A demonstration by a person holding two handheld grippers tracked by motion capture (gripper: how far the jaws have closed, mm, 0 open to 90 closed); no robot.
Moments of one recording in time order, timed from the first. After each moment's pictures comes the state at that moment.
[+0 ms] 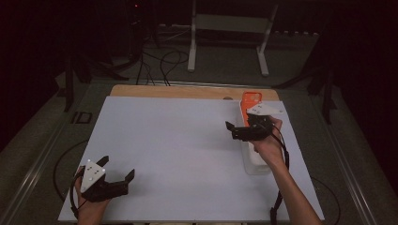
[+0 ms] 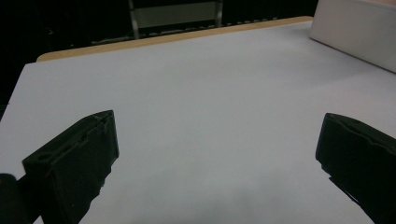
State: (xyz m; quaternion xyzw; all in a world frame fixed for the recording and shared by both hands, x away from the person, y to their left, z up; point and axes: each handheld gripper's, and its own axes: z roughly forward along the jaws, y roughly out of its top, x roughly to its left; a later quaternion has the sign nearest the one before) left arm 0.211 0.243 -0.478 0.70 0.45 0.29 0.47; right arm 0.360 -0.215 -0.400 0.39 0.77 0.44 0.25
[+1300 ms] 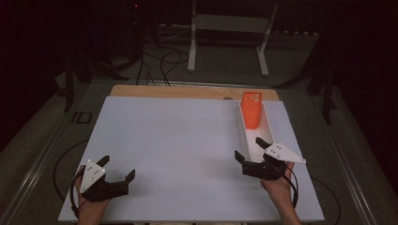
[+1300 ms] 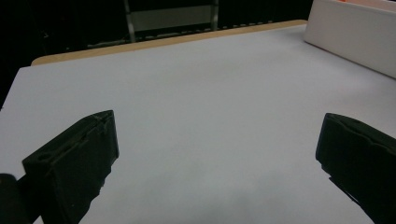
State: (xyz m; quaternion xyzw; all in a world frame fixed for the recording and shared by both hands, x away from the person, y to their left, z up) left arm 0.211 0.243 -0.478 0.70 0.44 0.29 0.47; right arm 0.260 -0.241 -0.437 0.39 0.71 0.53 0.27
